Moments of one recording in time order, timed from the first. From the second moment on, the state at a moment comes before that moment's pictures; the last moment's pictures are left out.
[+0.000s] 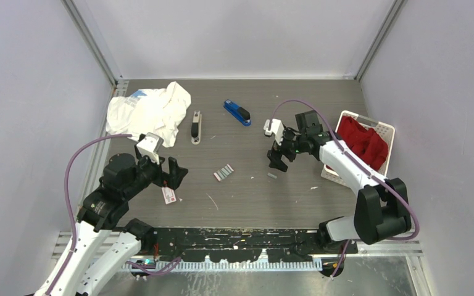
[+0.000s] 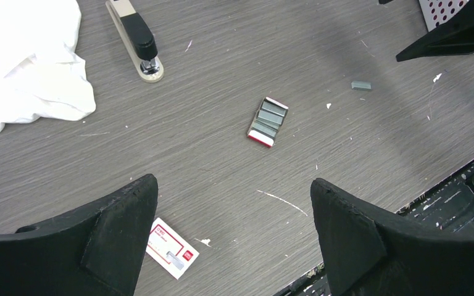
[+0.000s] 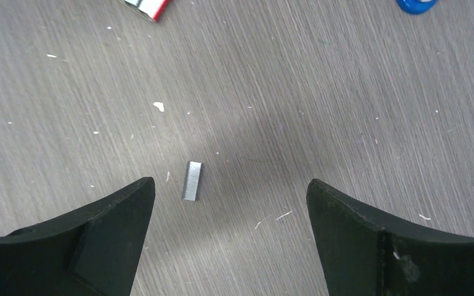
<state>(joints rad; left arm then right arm) -0.44 0.53 0.77 -0.63 0.13 -0.12 0.27 1.35 0.92 -0.51 -0.64 -0.76</state>
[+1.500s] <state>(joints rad) -0.43 0.53 0.77 -0.63 0.13 -0.12 0.55 1.77 1.12 -0.71 -0.18 -0.62</state>
